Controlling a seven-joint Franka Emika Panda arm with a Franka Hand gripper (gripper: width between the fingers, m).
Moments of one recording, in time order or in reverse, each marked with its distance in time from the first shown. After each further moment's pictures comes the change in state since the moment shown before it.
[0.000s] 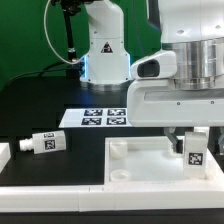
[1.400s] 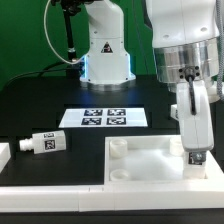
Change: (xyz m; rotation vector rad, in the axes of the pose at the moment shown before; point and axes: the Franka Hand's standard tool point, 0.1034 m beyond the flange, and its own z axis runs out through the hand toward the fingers) arm 0.001 -0.002 0.002 0.043 -0.066 1.435
